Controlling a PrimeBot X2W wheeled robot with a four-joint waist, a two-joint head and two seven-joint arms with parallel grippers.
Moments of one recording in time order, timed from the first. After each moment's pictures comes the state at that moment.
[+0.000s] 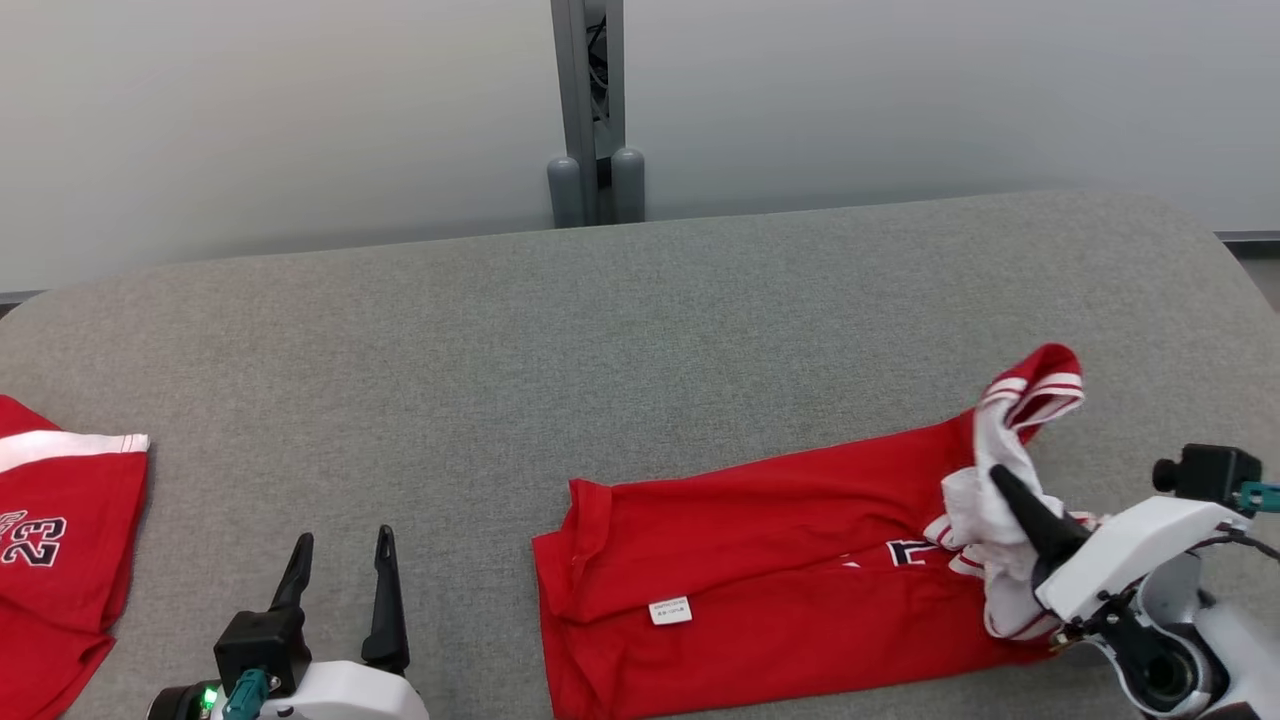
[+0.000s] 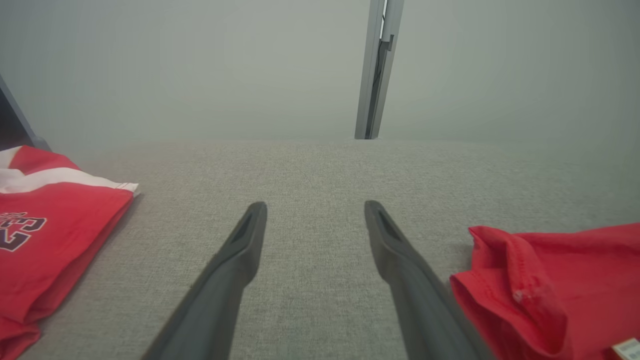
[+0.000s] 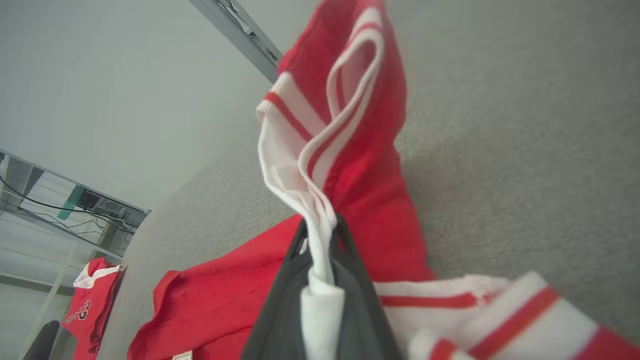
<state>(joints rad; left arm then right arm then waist) -0.02 0.06 -0.09 0.34 -0.20 0.10 -0.26 -0.34 -0.38 0.43 0.54 1.15 0.13 0.06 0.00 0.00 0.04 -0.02</state>
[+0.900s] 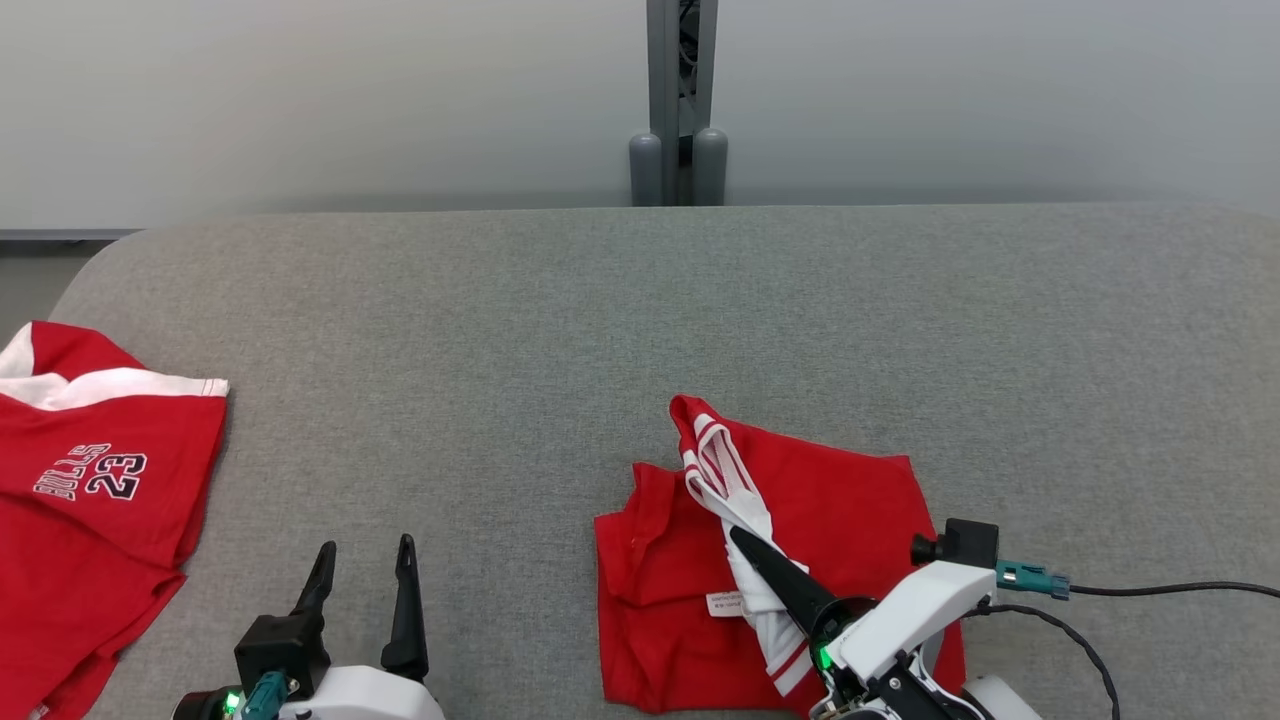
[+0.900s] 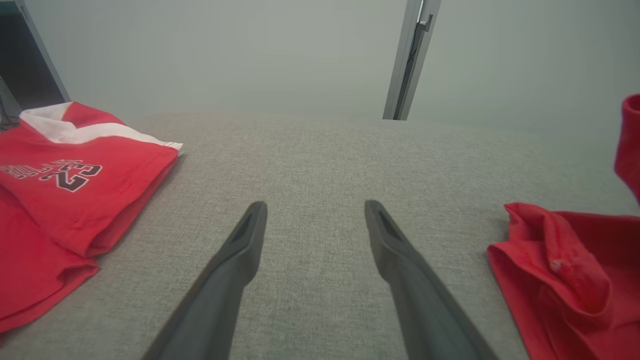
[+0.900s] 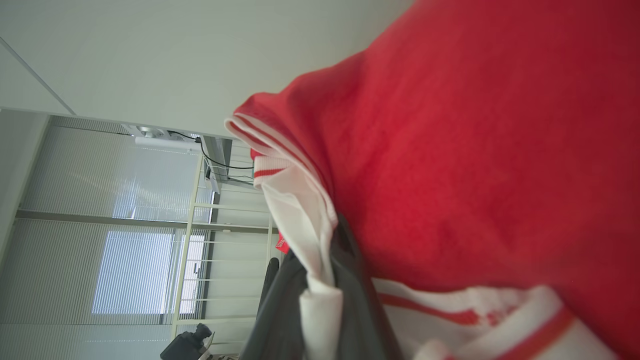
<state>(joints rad) -0.03 0.05 -0.11 0.37 -0.22 0.10 -0.26 -0.23 -0.05 0.52 0.36 1.47 0.13 0.14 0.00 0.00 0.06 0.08</state>
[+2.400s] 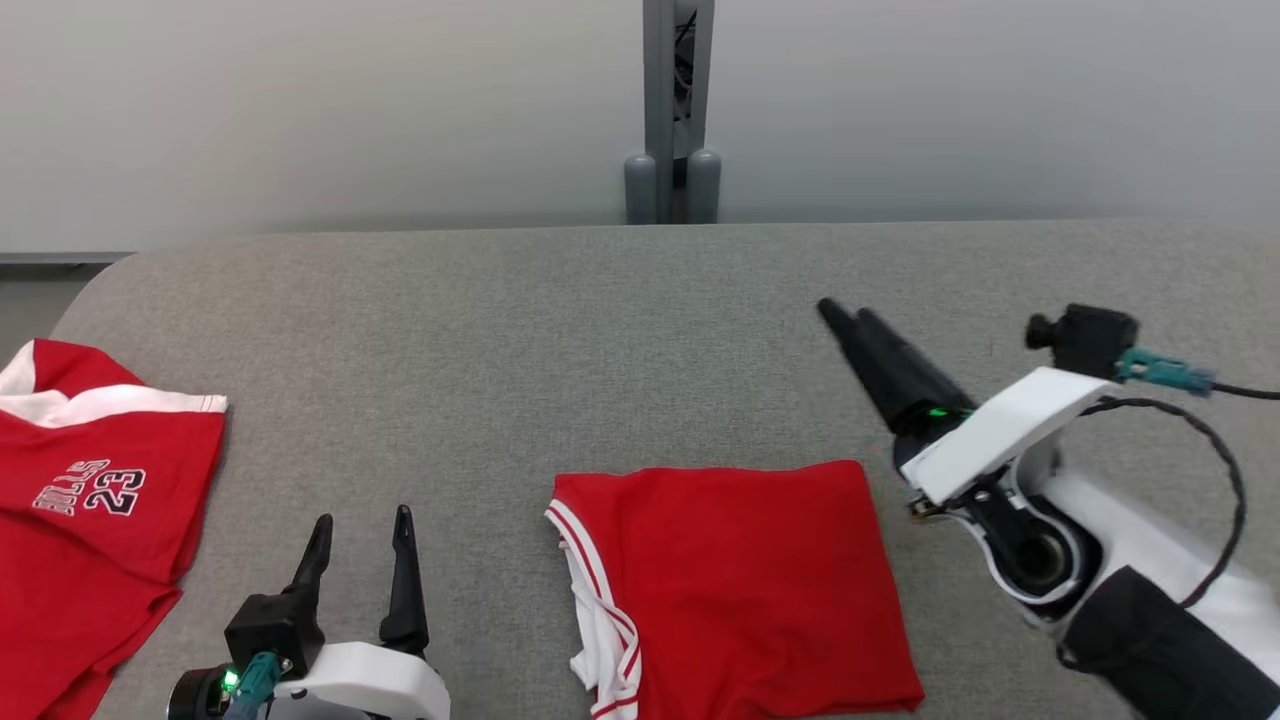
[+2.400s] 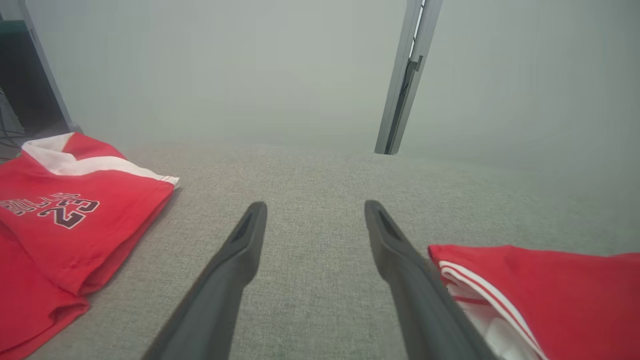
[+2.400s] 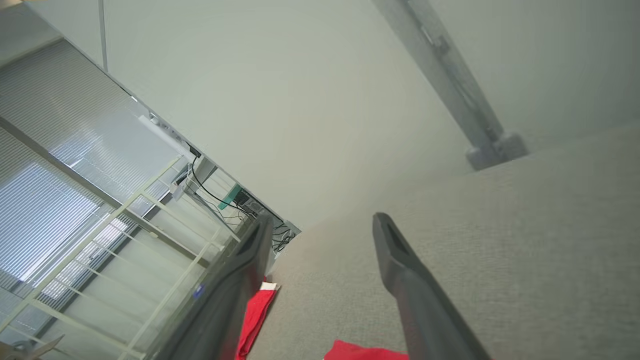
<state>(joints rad) -0.05 0.05 -0.13 0.34 -0.26 0.13 -0.26 -0.69 -0.36 0.95 0.39 1.56 0.13 -0.25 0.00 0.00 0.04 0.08</state>
